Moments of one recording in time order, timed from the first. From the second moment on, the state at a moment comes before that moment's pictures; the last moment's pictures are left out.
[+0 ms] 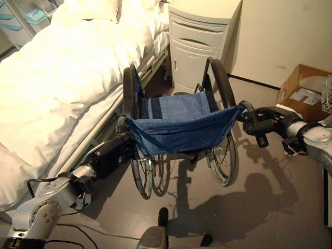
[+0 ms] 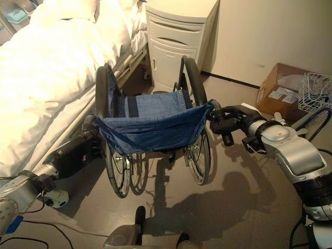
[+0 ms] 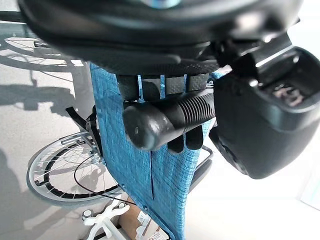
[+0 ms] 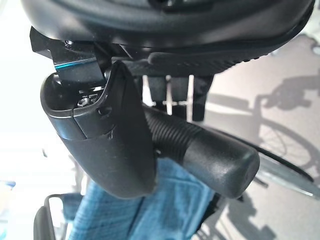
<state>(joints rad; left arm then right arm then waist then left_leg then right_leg) 0.14 0.82 0.18 -0.22 -1.08 0.52 -0.14 -0.47 -1.08 0.19 -0.12 0.56 0.76 0.10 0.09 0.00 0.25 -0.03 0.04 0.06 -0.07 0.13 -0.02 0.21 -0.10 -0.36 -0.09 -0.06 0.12</state>
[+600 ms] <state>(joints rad) 0.19 0.73 0.24 -0.24 -1.12 0.52 -0.15 -0.24 -1.02 -0.04 -0.17 0.68 0.69 0.05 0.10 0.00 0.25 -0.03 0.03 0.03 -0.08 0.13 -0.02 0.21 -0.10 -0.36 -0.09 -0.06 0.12</state>
